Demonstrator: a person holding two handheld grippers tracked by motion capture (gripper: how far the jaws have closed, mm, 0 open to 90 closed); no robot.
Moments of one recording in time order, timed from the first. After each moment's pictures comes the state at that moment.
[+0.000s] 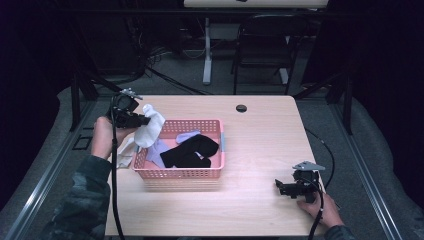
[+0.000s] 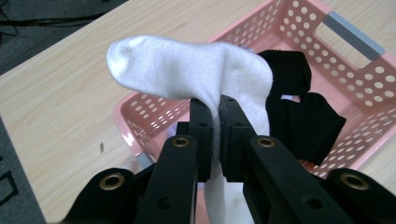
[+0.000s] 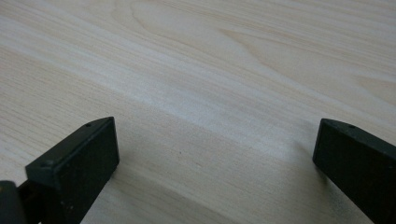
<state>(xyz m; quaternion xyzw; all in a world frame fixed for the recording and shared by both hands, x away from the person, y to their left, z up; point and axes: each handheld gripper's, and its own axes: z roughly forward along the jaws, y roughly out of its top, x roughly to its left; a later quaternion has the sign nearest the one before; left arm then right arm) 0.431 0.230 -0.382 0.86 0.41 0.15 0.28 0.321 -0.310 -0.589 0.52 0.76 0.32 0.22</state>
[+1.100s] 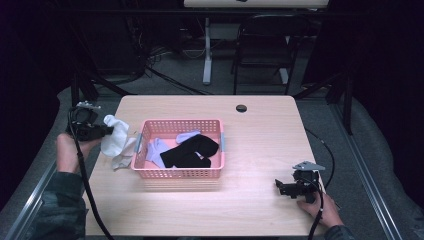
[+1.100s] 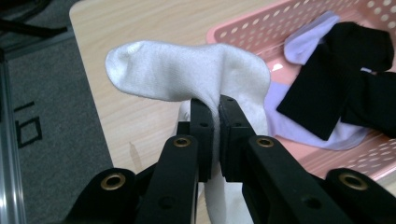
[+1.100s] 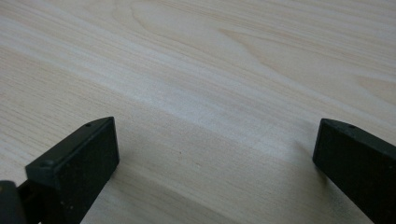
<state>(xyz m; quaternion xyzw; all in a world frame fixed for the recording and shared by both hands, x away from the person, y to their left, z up) 0.408 0.329 -0.416 0.80 0.50 0.17 0.27 0.321 -0.310 -0.589 0.52 0.76 0.32 0.22</state>
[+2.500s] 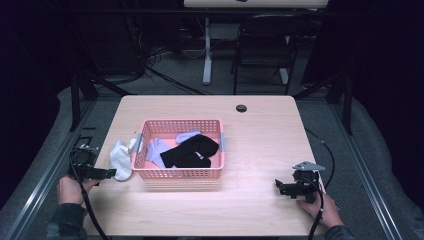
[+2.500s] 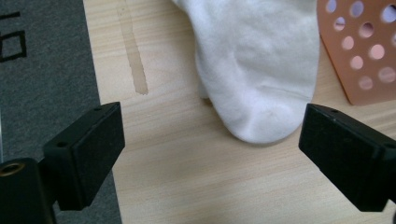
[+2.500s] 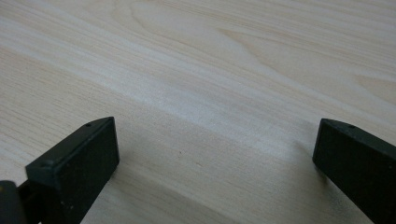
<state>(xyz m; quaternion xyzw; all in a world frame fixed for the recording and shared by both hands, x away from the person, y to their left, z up) 0.358 0.357 -0.525 0.77 0.58 0.13 0.21 0.321 -0.310 -0.590 0.52 0.76 0.32 0.22</state>
